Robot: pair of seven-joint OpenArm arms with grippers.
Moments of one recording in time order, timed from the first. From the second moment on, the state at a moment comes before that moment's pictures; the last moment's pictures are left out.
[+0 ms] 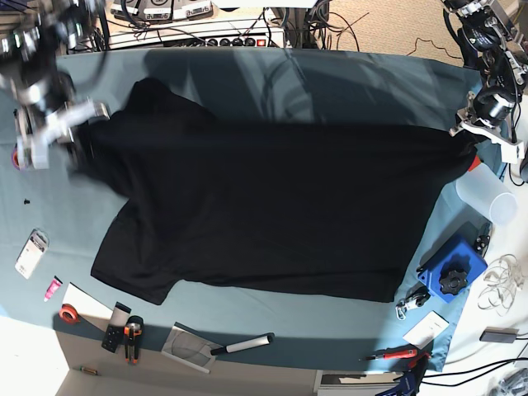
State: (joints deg) left arm 13.1 -7.8 -42.9 95.6 -48.8 -23.1 59.9; right arm -17.1 9.2 55.1 125.4 53.8 36.9 -78.6
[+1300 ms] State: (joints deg) left arm 13.1 -7.9 -42.9 95.6 -48.4 -22.9 59.5; right arm -23.4 14.1 61.6 123.8 40.2 34.0 -65.5
